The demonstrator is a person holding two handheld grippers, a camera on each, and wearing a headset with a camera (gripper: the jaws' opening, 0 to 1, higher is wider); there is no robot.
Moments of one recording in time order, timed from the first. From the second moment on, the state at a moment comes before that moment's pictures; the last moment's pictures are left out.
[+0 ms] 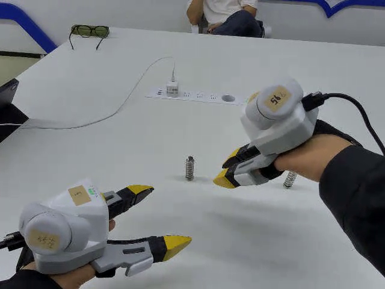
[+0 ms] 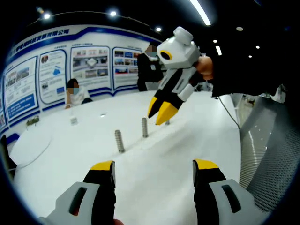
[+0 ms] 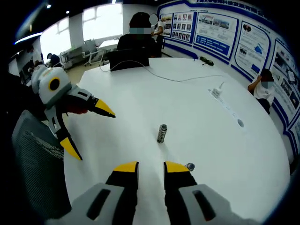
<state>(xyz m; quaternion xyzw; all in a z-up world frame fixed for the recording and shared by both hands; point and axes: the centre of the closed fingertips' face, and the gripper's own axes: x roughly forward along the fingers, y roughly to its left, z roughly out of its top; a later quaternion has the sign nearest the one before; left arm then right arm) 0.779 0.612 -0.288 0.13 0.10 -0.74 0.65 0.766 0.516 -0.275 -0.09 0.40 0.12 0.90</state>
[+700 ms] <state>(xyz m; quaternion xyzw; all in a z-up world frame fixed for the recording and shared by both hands) 0.777 0.607 -0.284 0.13 0.11 -0.74 0.65 0.713 0.480 -0.269 -0.05 0.37 0.06 0.93</state>
